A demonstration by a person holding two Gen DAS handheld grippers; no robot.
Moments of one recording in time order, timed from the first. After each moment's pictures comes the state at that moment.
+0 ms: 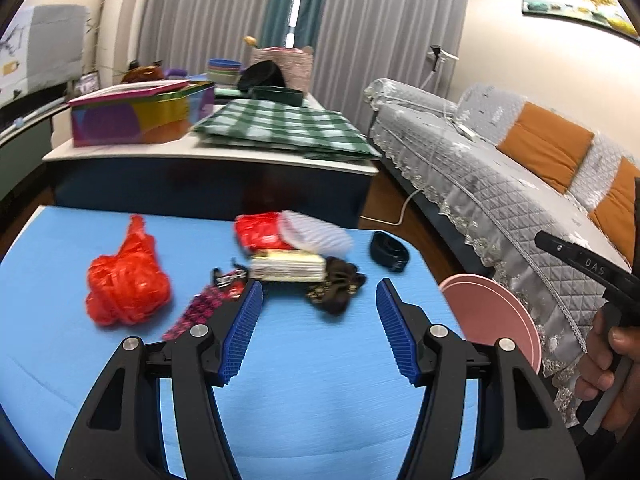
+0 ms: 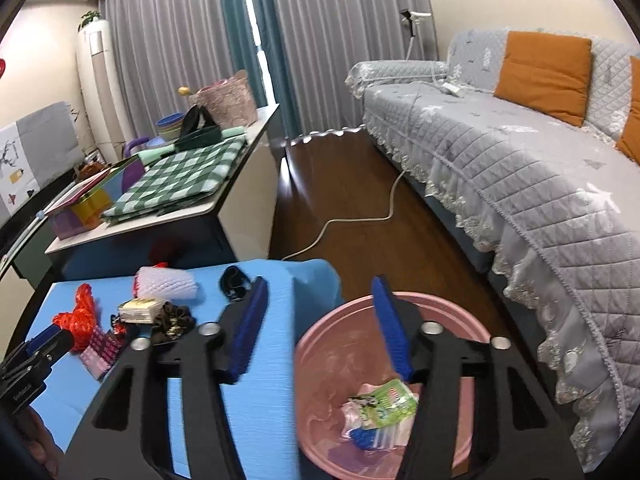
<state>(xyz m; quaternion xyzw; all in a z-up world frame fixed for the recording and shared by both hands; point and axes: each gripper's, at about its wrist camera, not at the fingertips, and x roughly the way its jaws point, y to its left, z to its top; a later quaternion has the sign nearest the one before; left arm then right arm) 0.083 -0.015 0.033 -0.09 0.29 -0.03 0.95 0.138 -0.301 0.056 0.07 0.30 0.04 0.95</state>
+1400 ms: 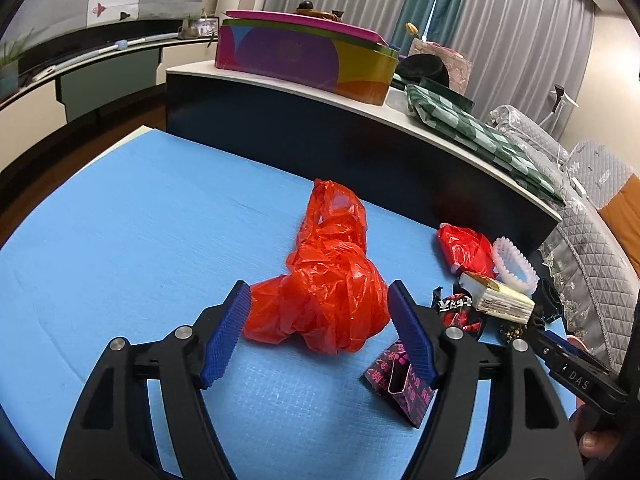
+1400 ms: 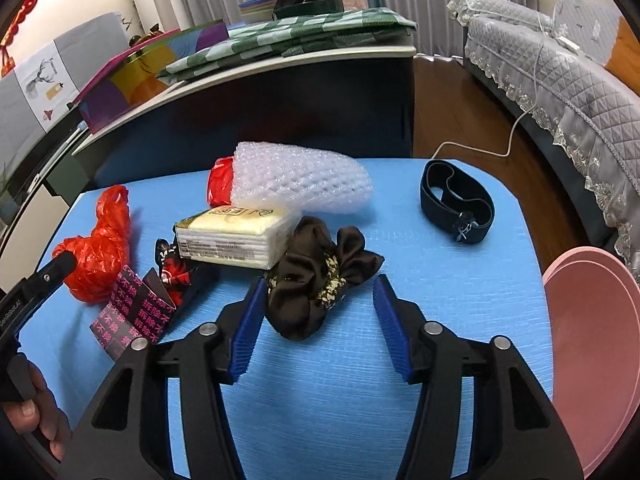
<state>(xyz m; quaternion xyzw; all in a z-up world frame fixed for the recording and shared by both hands) 0.110 0.127 -0.024 -0.18 0.32 0.15 0.92 0.205 -0.121 -0.040 0.02 0.43 0.17 0.89</state>
